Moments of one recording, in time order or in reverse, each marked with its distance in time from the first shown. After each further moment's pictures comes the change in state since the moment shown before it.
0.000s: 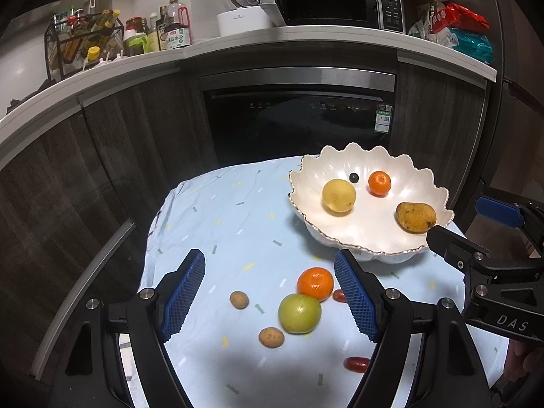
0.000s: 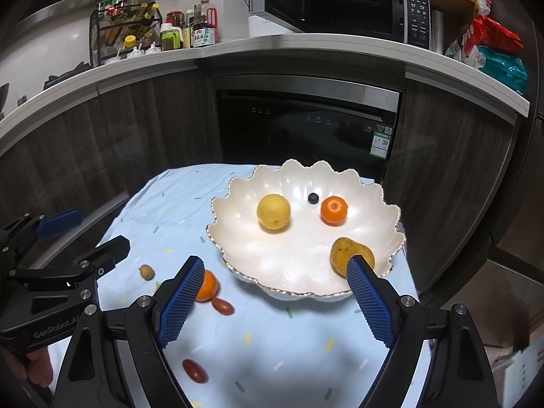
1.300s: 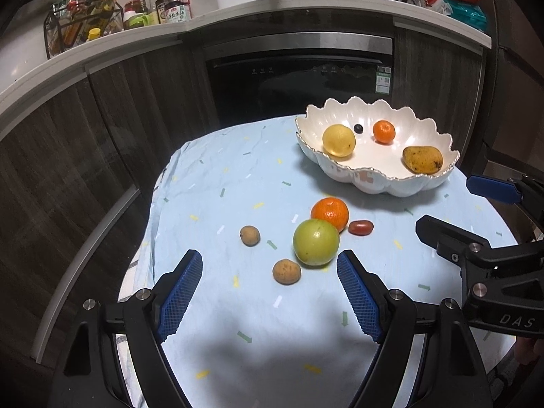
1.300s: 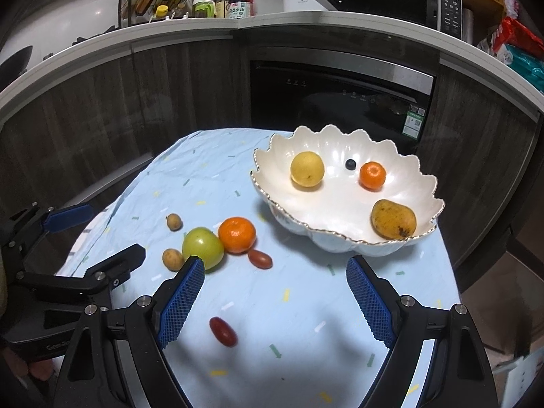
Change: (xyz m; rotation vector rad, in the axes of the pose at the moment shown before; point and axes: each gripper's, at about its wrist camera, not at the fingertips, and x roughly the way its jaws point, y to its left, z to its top) left arm 0.002 0.008 -0.064 0.032 0.086 0.012; right arm 0.010 0.036 -0.046 -0.082 0.074 0.072
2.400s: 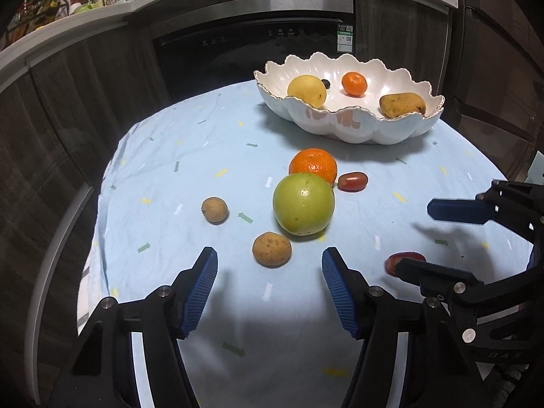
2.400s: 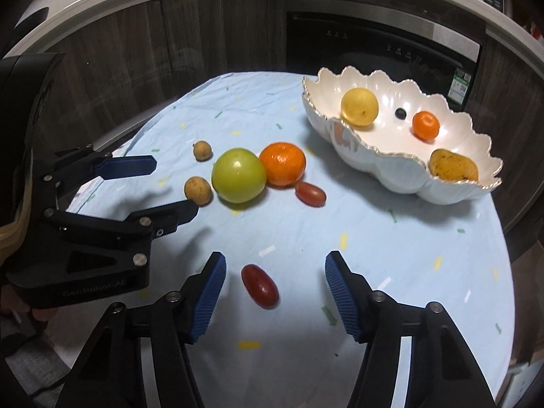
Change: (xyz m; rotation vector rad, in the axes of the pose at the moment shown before) left arm 0.059 0.002 -0.022 0.141 0.082 -0.169; right arm 0.045 0.028 -0.043 -0.059 0.167 0.111
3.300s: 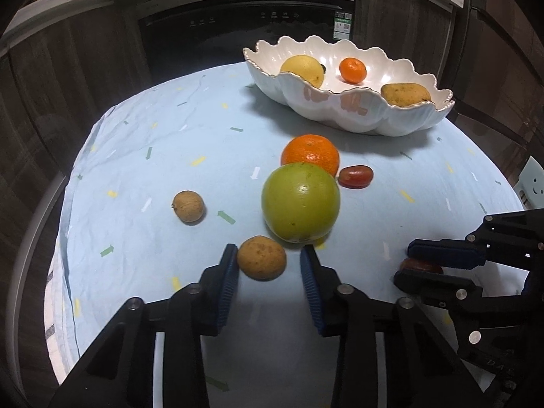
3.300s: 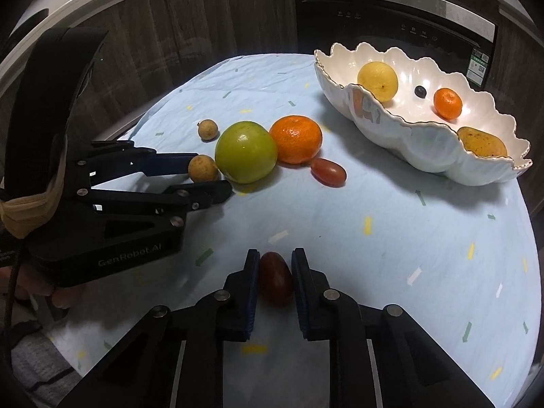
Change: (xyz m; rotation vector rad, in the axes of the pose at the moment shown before) left arm 0.036 0.005 0.002 -0.031 0.047 -0.078; right arm 0.022 -0.004 -0.008 0.006 0.038 0.069
